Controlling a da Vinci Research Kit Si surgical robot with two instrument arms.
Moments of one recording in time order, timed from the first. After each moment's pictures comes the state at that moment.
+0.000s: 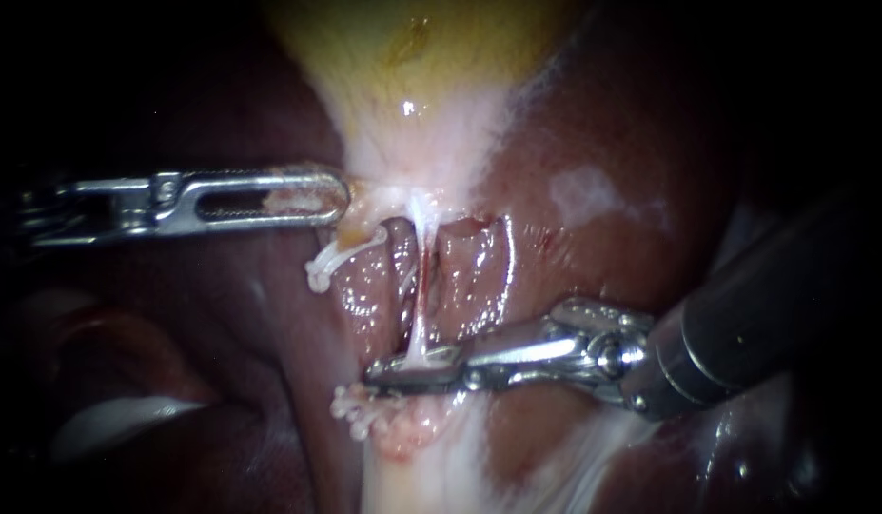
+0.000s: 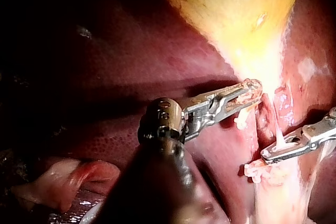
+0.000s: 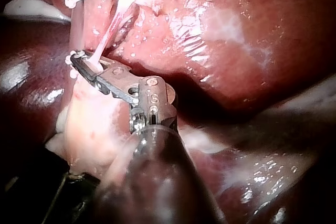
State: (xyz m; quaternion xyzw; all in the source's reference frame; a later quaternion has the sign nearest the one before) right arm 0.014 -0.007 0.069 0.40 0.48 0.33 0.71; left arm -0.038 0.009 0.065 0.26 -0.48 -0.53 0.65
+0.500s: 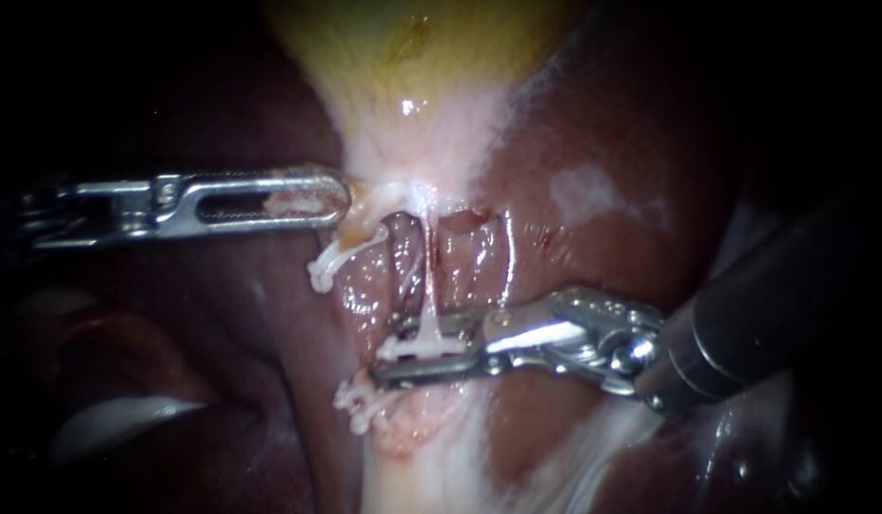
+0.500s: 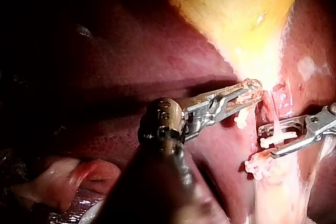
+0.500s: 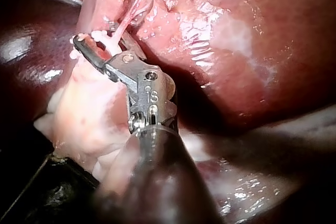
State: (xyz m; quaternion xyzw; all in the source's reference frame) right arm 0.014 -0.007 0.069 0.32 0.52 0.27 0.74; left arm -0.038 0.009 0.065 0.26 -0.48 -0.53 0.65
